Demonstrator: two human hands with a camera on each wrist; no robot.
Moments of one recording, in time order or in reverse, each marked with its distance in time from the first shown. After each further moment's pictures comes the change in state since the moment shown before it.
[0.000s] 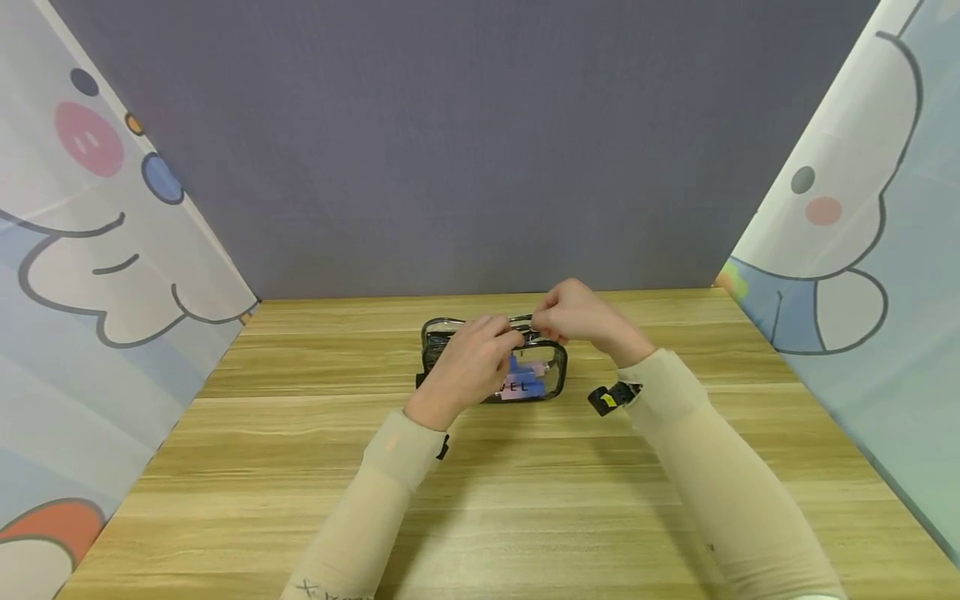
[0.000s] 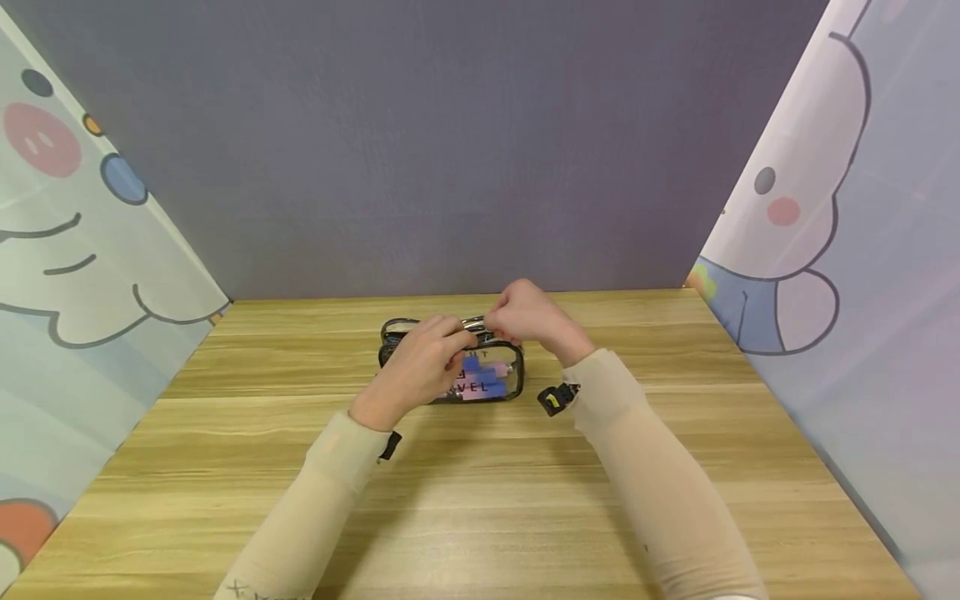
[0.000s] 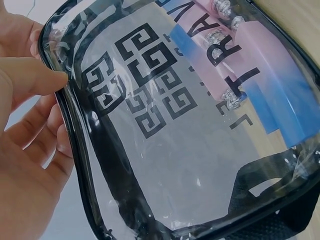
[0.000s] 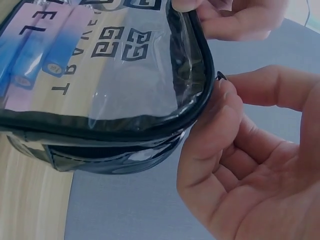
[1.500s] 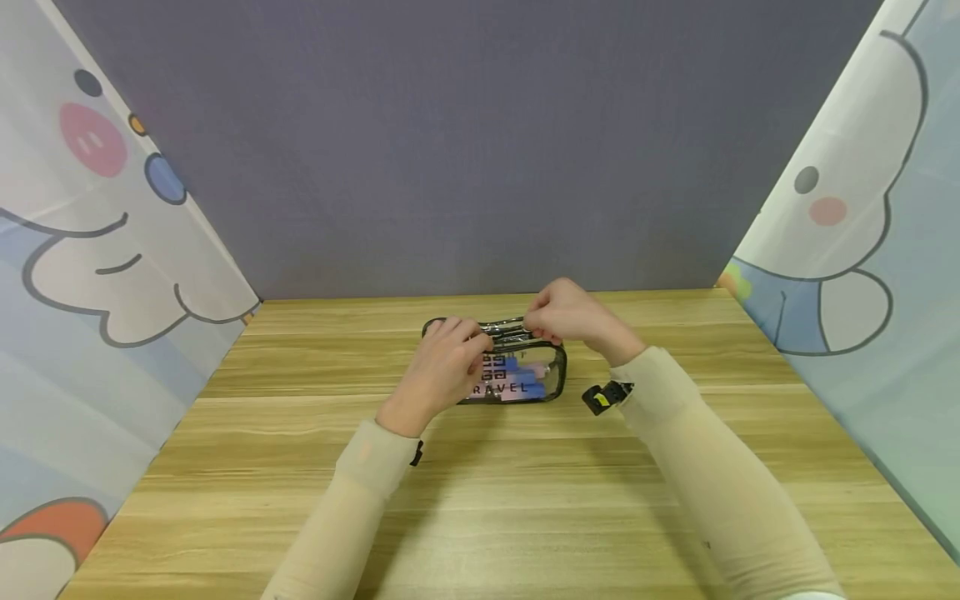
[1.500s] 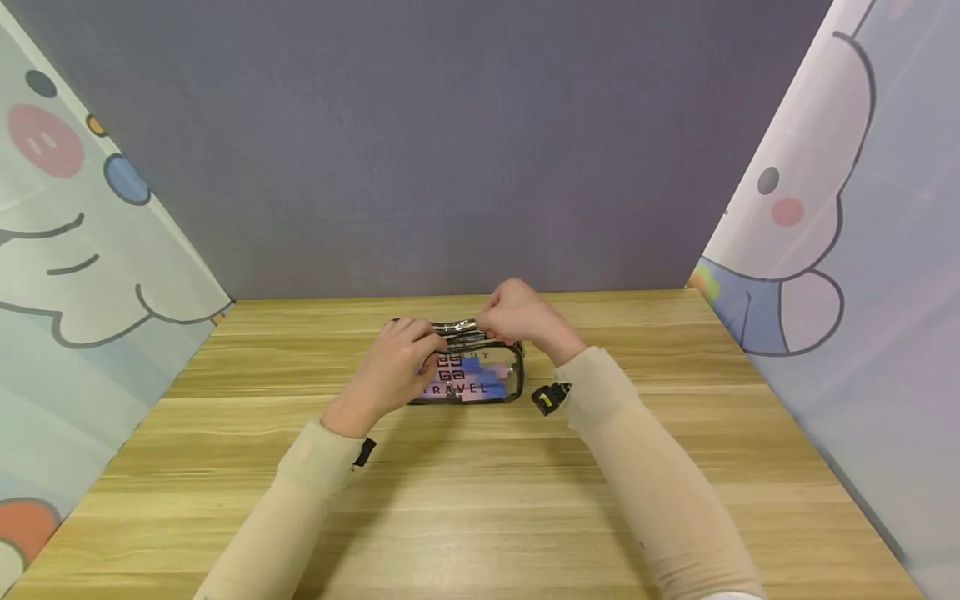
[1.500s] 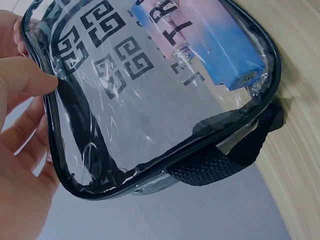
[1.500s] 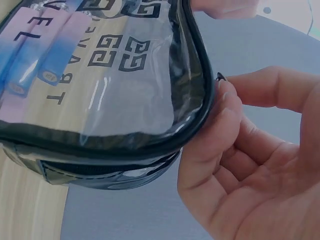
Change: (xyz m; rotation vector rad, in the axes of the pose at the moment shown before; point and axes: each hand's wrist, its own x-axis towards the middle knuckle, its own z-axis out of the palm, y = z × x) left_hand -0.029 -0.019 -0.011 0.084 0.008 -0.087; right_hand 0.006 -0.008 0.008 -0.003 -0.018 -0.005
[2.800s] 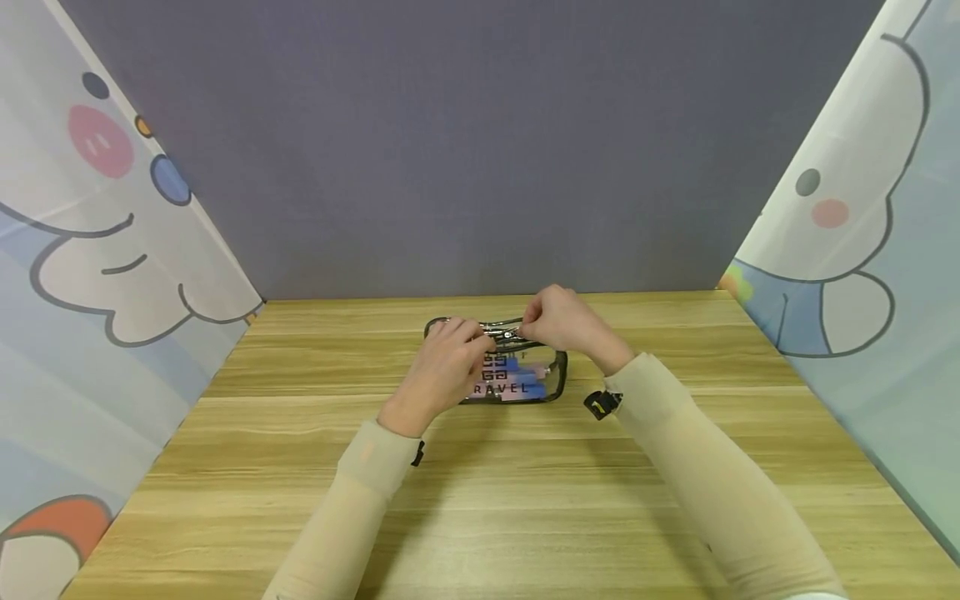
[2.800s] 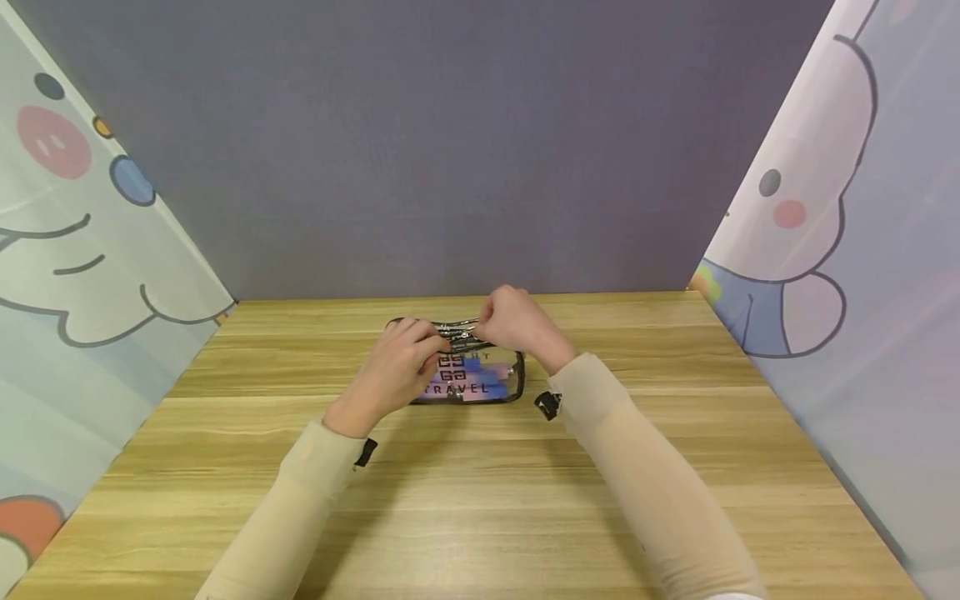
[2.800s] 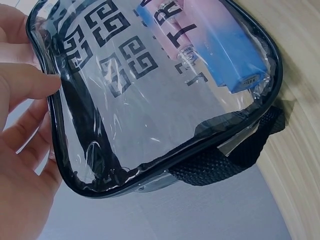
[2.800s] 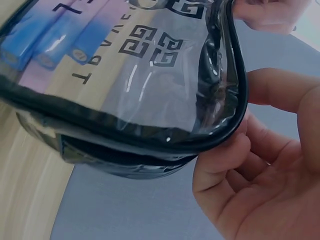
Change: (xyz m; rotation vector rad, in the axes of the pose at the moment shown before) left_hand 0.001 0.001 0.000 0.010 0.000 0.003; right_hand 0.004 0.003 0.010 -0.295 0.058 -0.059
